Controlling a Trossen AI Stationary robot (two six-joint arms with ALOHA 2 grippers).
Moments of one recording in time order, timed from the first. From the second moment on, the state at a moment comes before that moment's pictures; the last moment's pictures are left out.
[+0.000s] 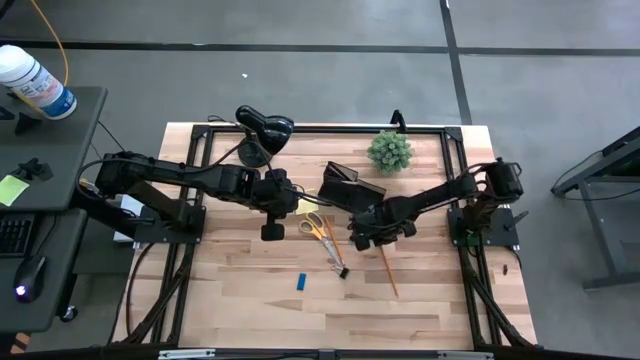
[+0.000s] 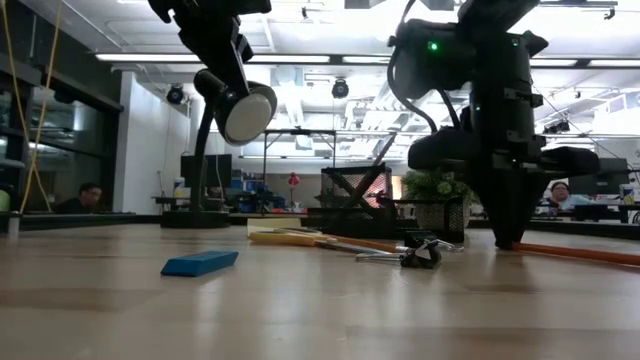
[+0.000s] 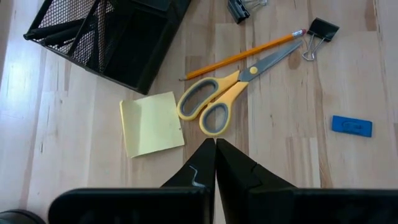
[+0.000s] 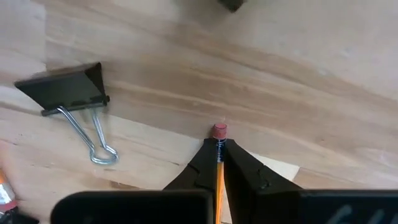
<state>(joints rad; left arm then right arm) 0.05 1.43 1.19 -0.82 -0.12 0.00 0.12 1.75 0.98 -0.74 -0.06 1.41</state>
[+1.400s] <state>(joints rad) 0.05 1.43 1.19 -0.81 -0.14 0.00 0.05 1.71 0.98 -0.79 -0.06 1.41</state>
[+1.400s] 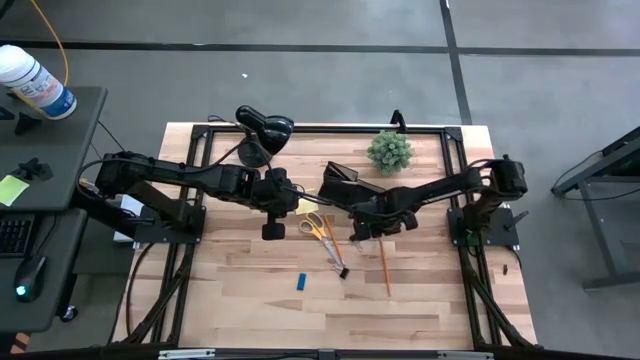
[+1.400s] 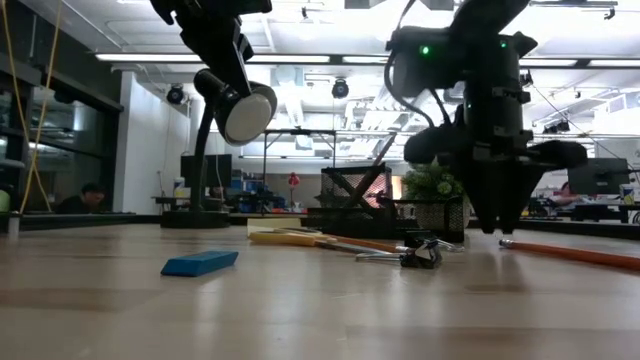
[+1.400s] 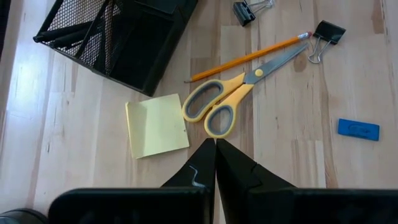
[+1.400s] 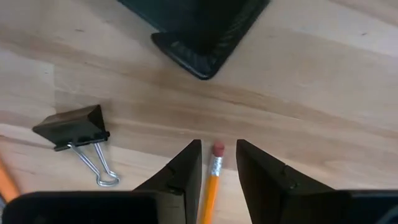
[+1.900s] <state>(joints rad) 0.05 1.43 1.19 -0.81 -0.14 0.00 0.06 1.76 0.98 -0.78 -0.09 1.41</state>
